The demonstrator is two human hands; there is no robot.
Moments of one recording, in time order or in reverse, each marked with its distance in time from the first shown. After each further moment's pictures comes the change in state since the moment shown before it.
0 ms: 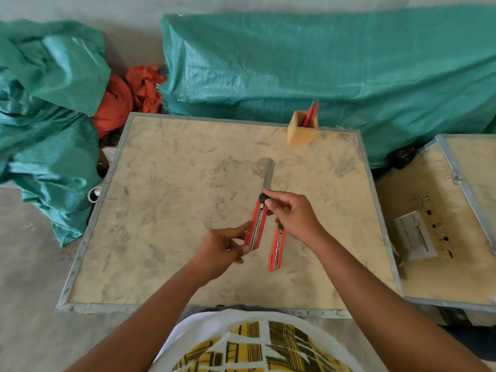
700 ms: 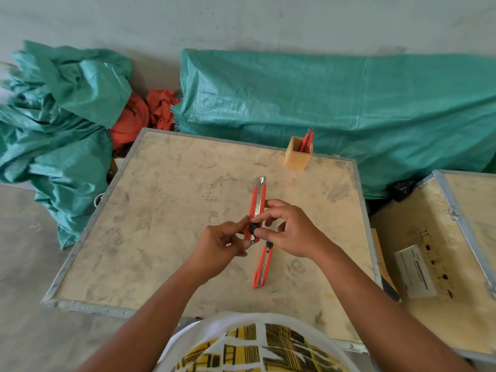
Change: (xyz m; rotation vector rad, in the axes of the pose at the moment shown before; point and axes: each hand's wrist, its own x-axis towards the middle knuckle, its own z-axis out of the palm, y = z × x) left_hand 0.002 0.037 0.040 -0.099 0.151 0.176; right_hand -0.018 -0.033 -0.049 -0.248 -0.261 -0.237
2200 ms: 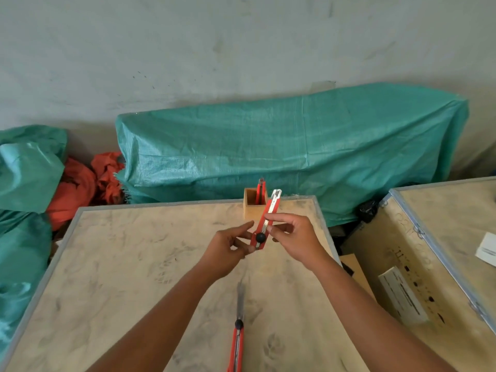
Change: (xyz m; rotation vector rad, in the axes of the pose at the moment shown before) left_hand 0.205 0.057 0.081 0.367 -0.185 0.091; right_hand 0.082 0.082 -0.137 0.308 0.497 0.159
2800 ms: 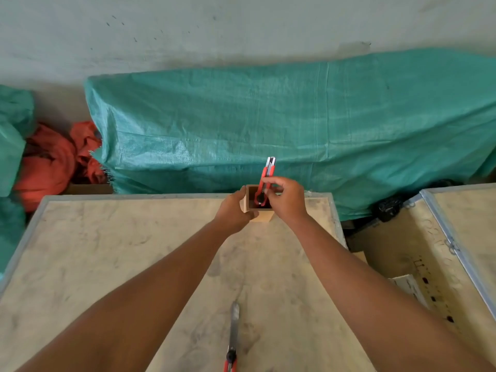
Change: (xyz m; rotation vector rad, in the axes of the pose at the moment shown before) left_hand 0.190 -0.046 0.003 0.196 0.032 -0.185; right_hand 0.197 0.073 0.030 -0.361 0.147 -0.088
